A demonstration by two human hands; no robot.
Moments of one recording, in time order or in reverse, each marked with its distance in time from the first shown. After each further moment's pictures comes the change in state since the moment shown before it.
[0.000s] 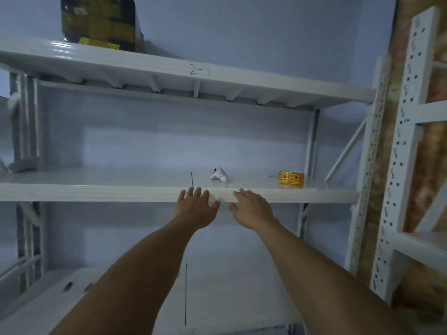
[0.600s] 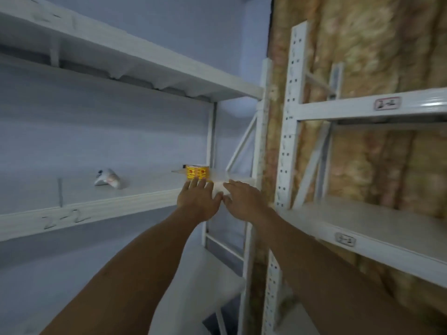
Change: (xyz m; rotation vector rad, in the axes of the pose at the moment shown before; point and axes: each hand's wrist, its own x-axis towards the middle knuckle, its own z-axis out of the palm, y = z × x) left_hand 0.083 0.231 0.029 -0.282 0.005 0.563; right_hand -0.041 0.169 -0.061 -0.262 0.109 0.335
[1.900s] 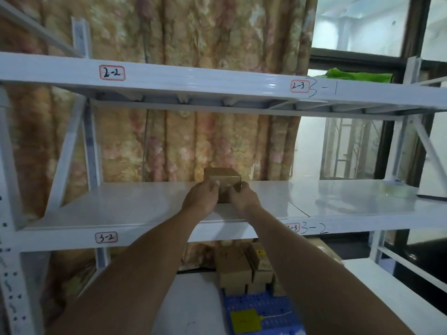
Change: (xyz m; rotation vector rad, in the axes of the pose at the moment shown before) left_hand -0.017 0.544 0.000 -1.027 -0.363 0.565; right_hand -0.311 0.357 -0.155 0.228 0.410 1.251
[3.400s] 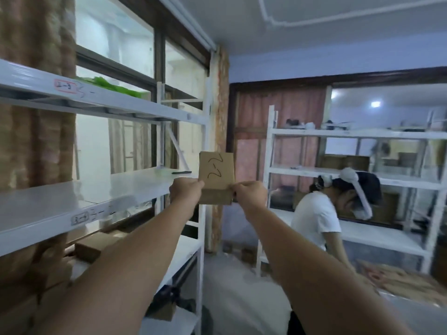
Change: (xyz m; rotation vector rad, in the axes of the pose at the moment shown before) left_hand -0.280 0.314 0.077 -0.885 -0.585 0.154; right_hand -0.370 0.081 -0.326 -0.008 1.161 0.426
